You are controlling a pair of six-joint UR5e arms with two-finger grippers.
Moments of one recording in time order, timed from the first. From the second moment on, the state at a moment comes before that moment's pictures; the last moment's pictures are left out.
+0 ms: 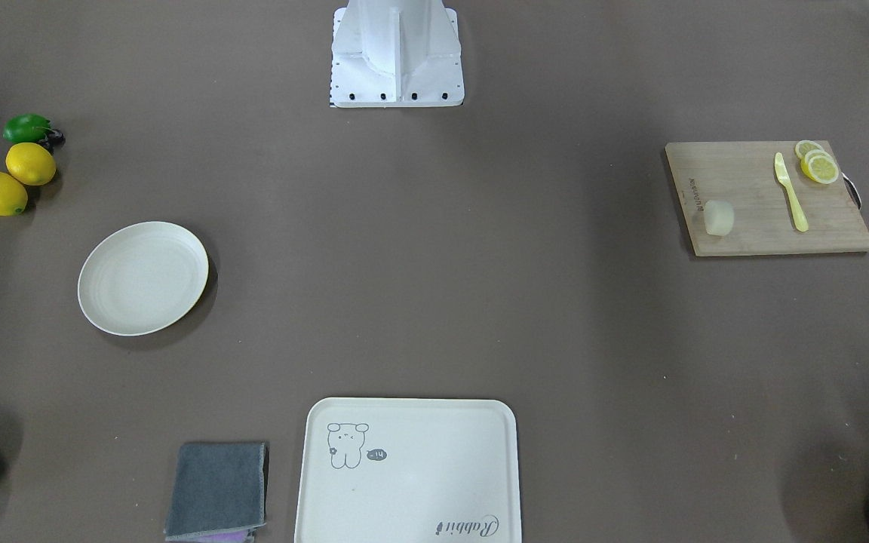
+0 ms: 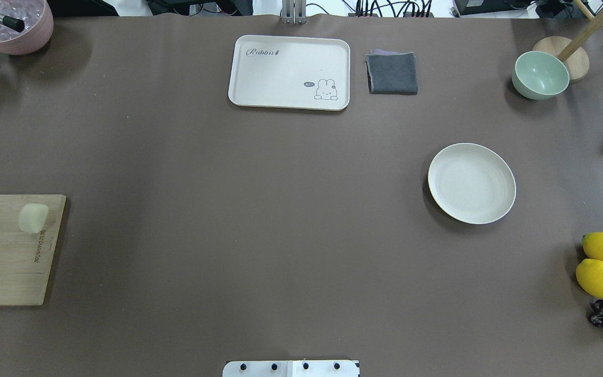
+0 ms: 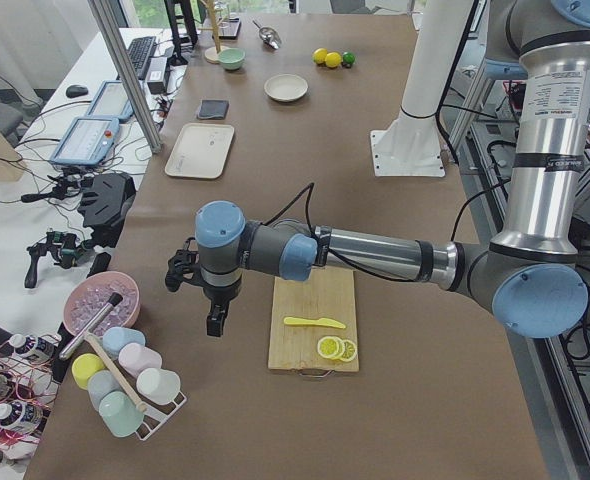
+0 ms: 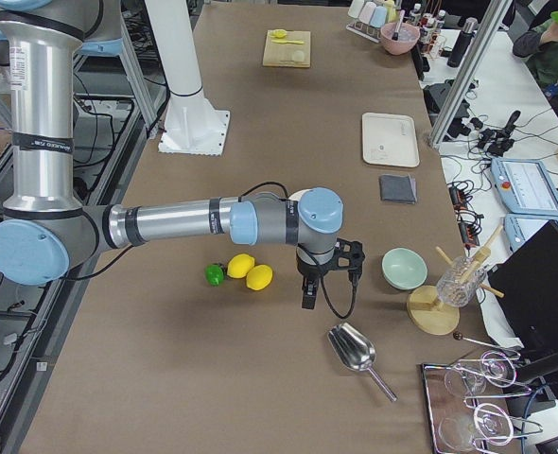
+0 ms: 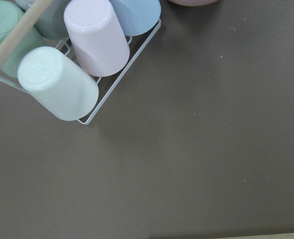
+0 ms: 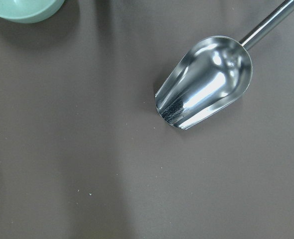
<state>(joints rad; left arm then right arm) -1.55 -1.63 -1.64 -1.67 -2.28 -0.07 1.54 -1.64 1.78 -1.66 2.32 0.16</state>
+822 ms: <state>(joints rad) -1.55 -1.63 -1.63 -1.67 -2.28 -0.07 1.54 -1.64 1.78 -1.66 2.32 0.16</state>
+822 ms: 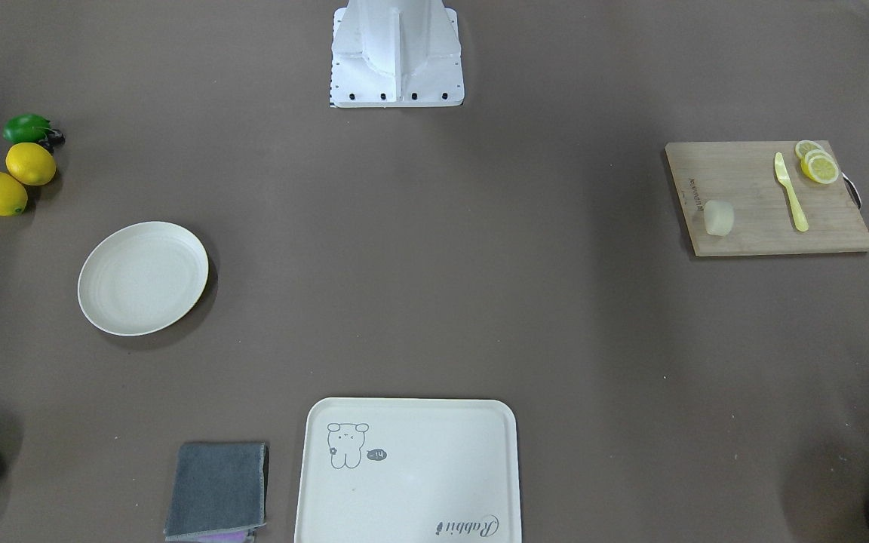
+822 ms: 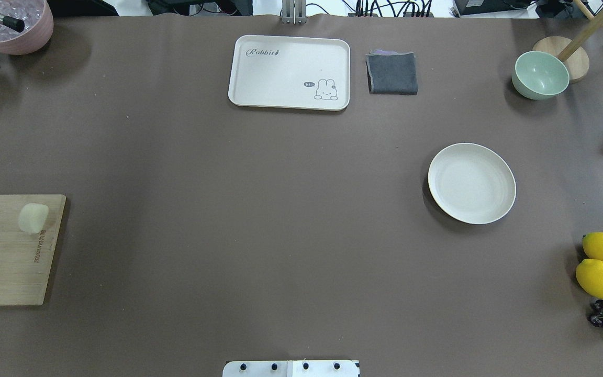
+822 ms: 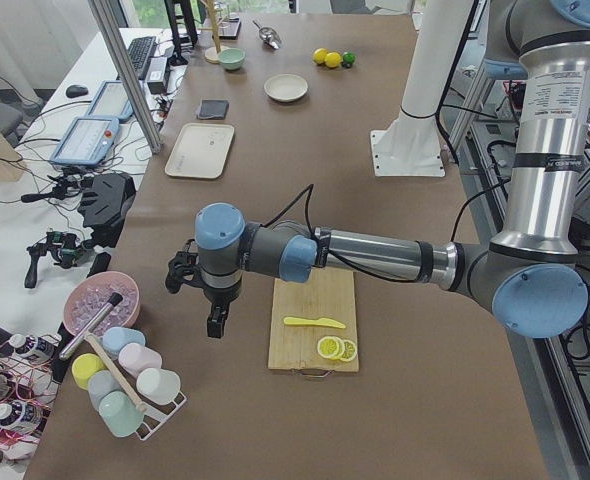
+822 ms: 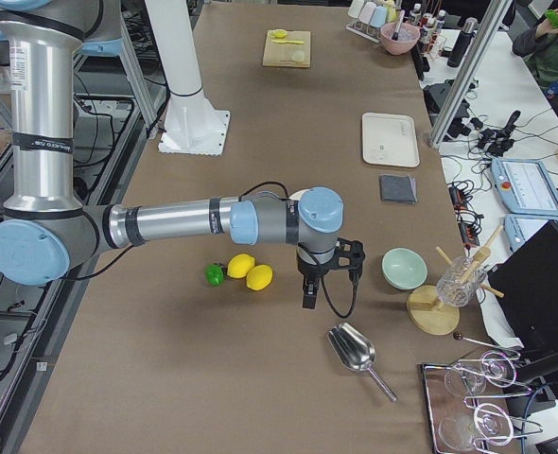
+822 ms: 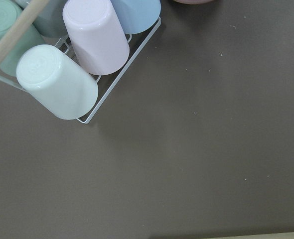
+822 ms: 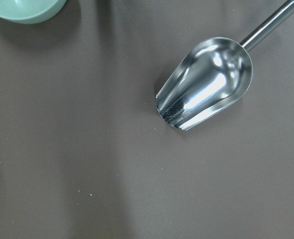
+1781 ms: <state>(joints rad) -1.51 -1.62 -1.57 -1.96 -2.28 -0.11 1.47 -1.54 1.82 -1.65 2.38 0.16</state>
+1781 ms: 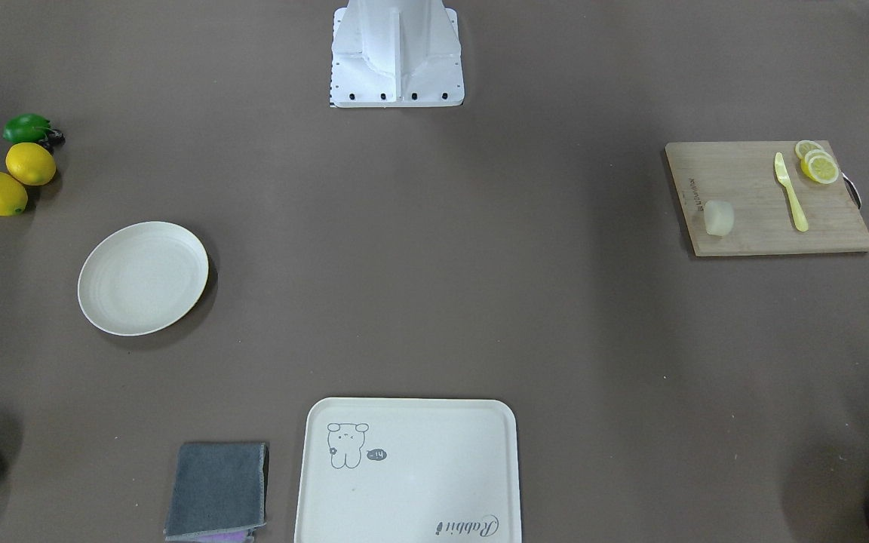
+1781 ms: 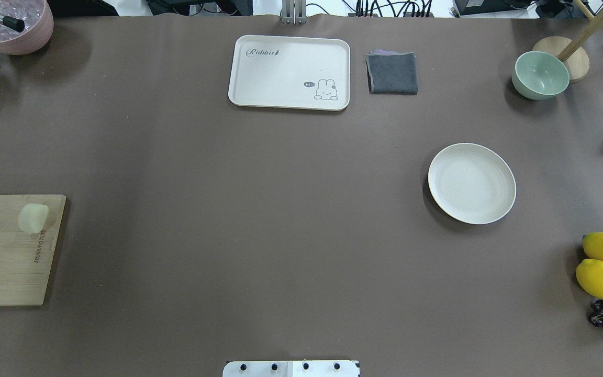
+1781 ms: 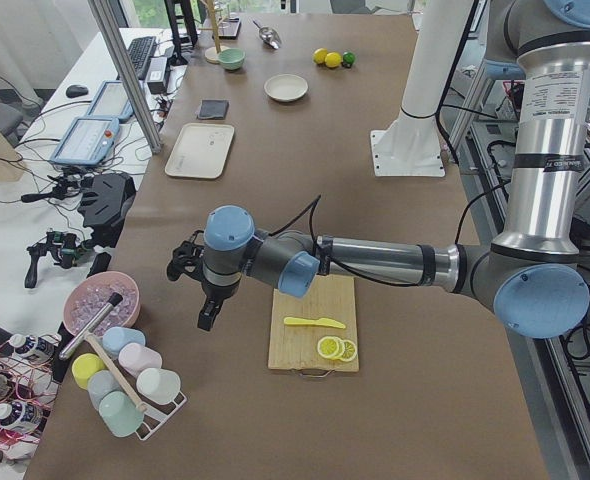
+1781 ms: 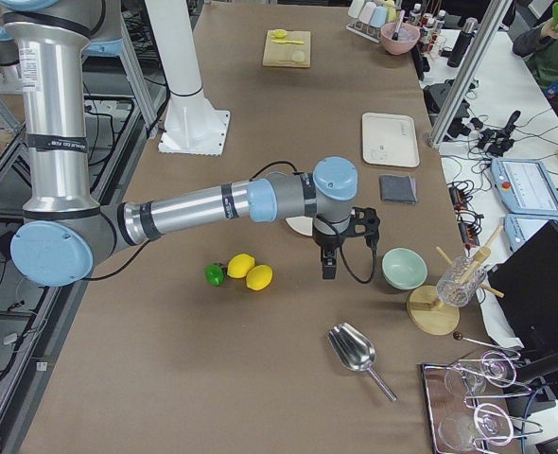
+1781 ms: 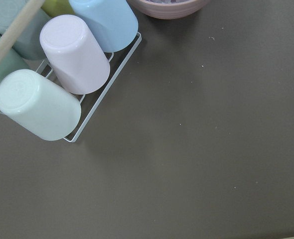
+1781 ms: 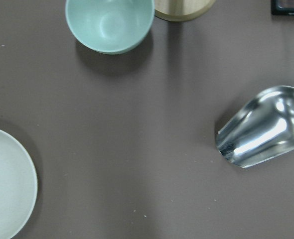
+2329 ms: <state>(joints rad) -1.49 -1.62 -1.51 -2.13 -2.28 -0.26 1.29 -1.48 1.81 -1.39 2.35 0.43</state>
